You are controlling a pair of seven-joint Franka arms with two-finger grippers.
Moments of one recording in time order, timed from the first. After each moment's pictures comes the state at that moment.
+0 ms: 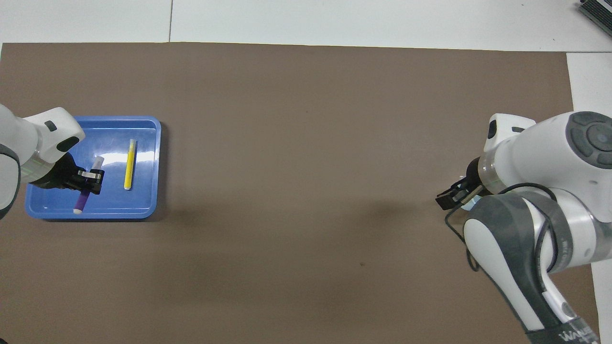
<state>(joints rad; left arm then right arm) 0.00 0.03 -0.02 -1.93 0.05 1.80 0.10 -0.21 -0.06 0.33 -2.03 -0.01 1.93 -0.53</state>
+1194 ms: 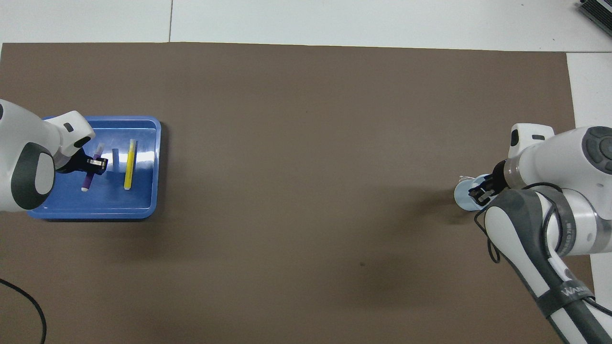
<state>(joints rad) 0.11 0.27 -0.02 -1.98 0.11 2.20 0.18 -0.33 0.00 0.33 -2.16 -0.06 2.13 -0.61</state>
